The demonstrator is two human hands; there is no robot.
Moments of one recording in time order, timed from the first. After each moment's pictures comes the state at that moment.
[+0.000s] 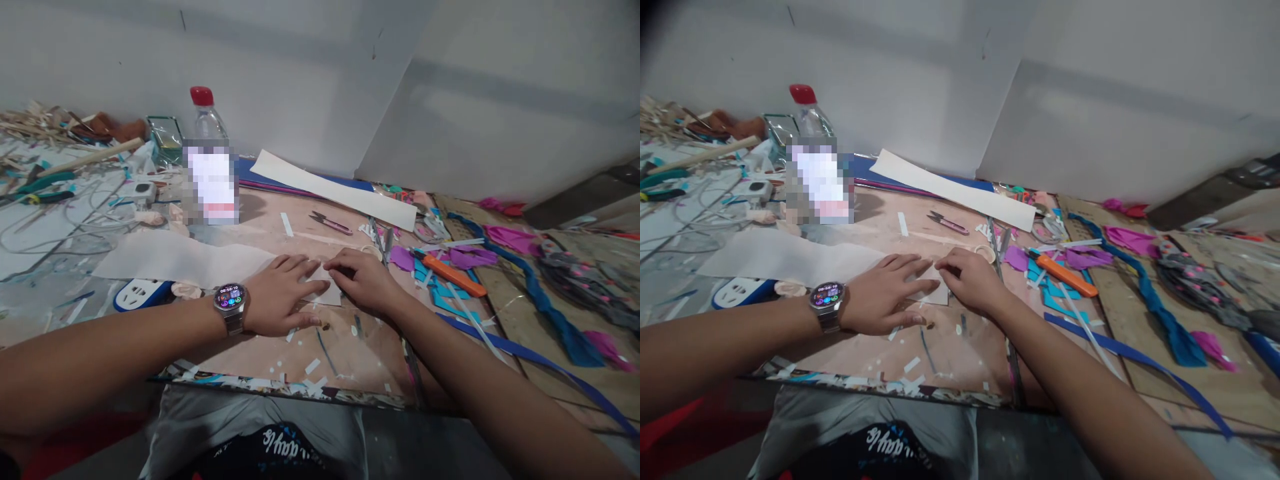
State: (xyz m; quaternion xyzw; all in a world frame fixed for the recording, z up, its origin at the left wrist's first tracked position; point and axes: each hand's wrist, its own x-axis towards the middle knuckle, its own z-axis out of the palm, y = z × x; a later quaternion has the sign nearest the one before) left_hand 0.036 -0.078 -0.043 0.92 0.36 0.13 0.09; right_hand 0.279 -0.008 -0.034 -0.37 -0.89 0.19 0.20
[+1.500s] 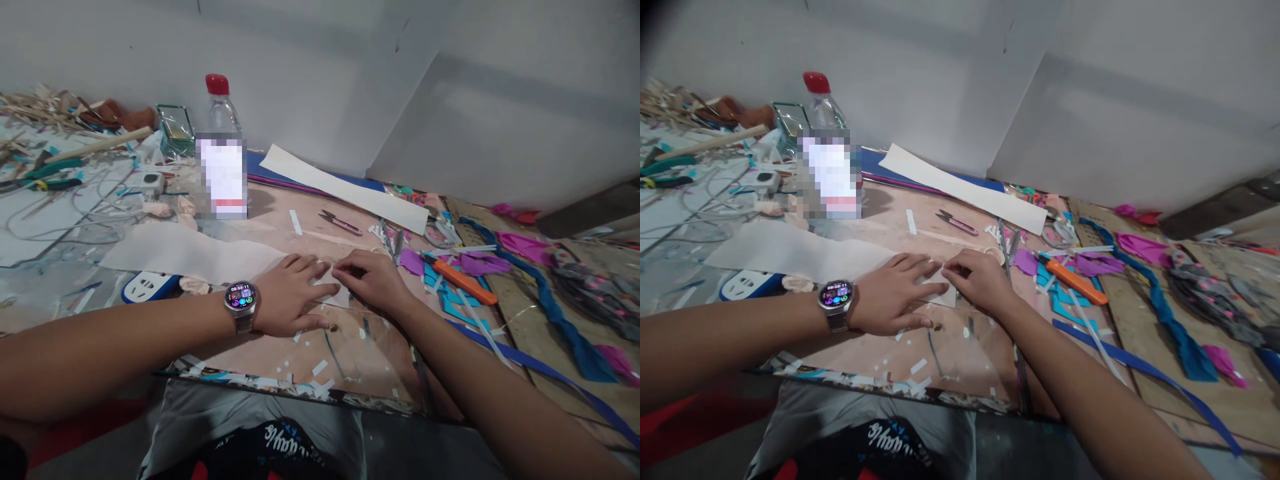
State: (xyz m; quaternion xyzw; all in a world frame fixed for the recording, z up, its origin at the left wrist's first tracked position) left_hand 0.037 -0.078 -0.045 0.92 0.35 0.15 0.08; right_hand 0.276 -0.005 -0.037 -0.38 -0.88 0.19 0.21
